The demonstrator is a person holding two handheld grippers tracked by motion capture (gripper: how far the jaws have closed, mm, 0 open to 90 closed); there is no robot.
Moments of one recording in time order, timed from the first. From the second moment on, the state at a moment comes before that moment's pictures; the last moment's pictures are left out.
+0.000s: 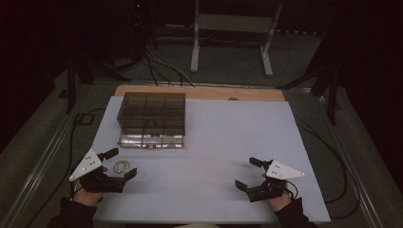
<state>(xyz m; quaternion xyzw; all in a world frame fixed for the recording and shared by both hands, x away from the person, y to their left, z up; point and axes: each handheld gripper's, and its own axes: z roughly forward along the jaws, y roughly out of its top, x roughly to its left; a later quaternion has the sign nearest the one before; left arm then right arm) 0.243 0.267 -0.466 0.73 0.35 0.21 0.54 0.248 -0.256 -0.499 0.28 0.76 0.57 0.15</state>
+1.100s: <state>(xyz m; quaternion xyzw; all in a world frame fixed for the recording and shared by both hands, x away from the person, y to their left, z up) 0.253 0.311 -0.495 0.74 0.46 0.19 0.46 0.250 -0.256 -0.500 0.28 0.76 0.56 0.14</state>
